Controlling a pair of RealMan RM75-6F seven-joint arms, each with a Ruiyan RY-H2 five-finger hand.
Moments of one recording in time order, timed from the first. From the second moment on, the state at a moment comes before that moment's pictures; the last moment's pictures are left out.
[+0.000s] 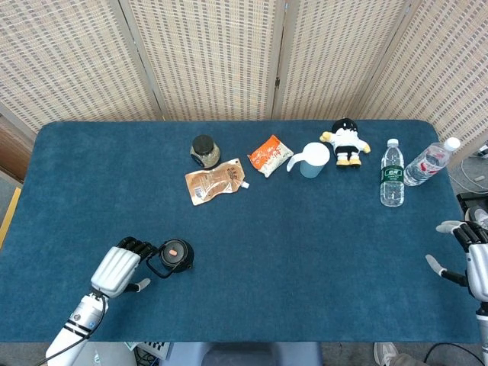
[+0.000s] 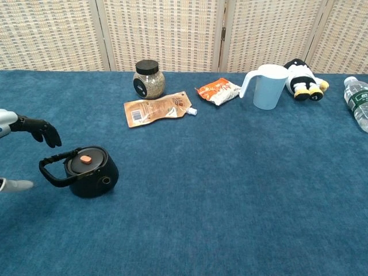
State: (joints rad) left arm -0.35 -1.35 0.00 -1.68 1.53 1.22 0.30; right arm 0.04 -1.14 0.12 -1.49 -1.47 1.56 0.13
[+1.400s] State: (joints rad) left arm -0.37 -1.42 0.04 -1.62 1.57 1.19 0.32; right arm 0.03 -1.13 0.12 -1.50 -1.47 1.56 0.12
